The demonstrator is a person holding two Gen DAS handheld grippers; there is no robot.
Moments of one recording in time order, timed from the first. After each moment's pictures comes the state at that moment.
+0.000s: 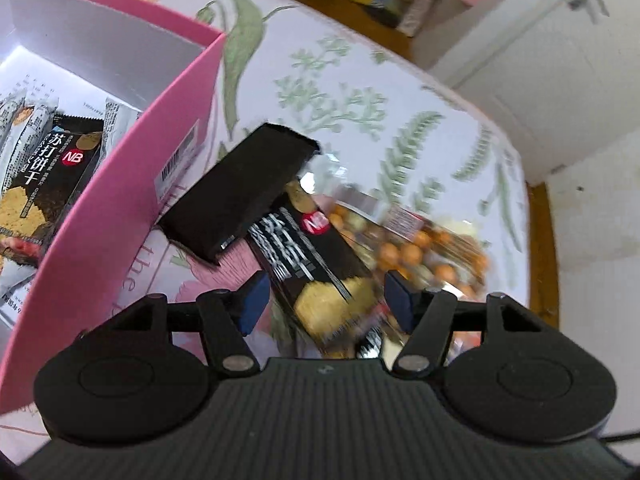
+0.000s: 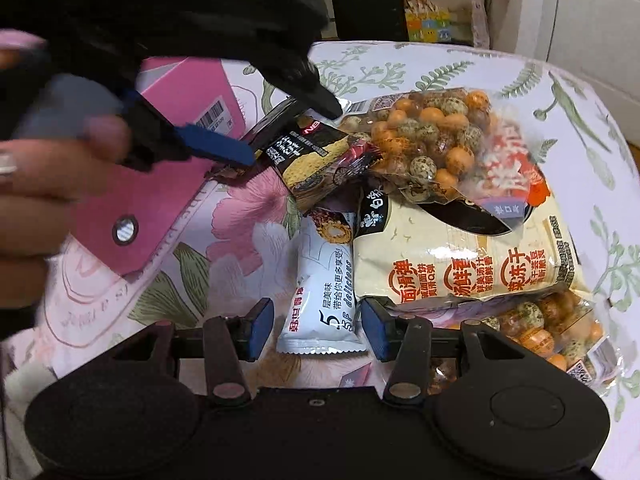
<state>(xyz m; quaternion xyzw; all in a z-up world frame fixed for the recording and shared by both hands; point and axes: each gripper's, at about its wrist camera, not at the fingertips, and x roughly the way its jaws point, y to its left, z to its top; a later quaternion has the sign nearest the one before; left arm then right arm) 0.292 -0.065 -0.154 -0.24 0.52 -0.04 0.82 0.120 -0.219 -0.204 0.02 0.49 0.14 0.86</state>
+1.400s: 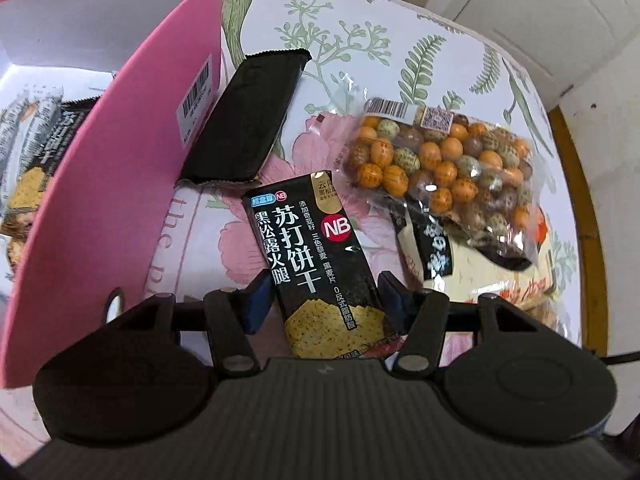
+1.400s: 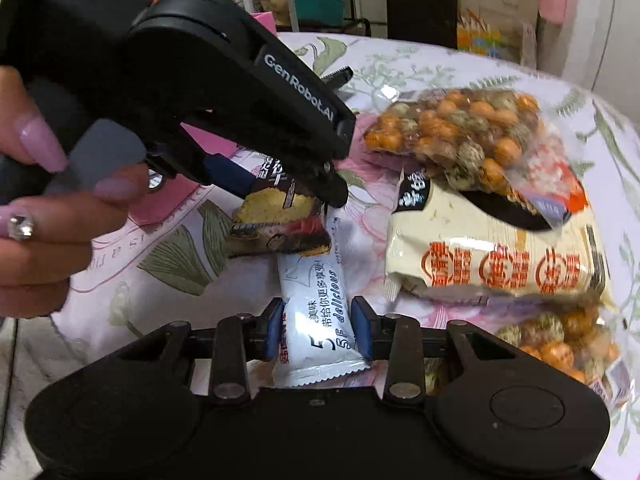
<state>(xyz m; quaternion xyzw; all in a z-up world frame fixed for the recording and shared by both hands) 0.250 -0.069 -0.175 -0.12 0.56 -0.08 0.82 0.100 -0.203 -0.218 -0.05 0.47 0.20 0.86</state>
